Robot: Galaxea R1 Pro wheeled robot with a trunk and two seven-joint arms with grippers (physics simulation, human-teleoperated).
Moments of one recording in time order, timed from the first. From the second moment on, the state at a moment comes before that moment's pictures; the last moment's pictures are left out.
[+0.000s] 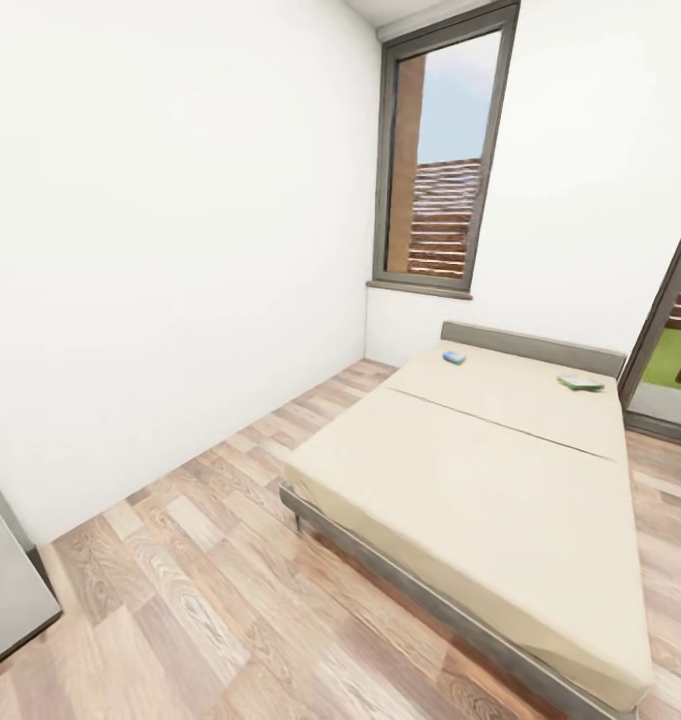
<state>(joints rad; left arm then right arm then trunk) 0.00 -0.01 0.00 -0.01 0.00 -0.12 0.00 0.00 0.04 0.01 0.00 0.01 -0.14 -0.01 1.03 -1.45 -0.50</state>
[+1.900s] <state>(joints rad) 0.00 -0.02 0.01 -0.01 0.01 -0.12 0.00 0.00 0.04 0.00 0.00 0.00 -0.15 -0.01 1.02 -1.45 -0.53</state>
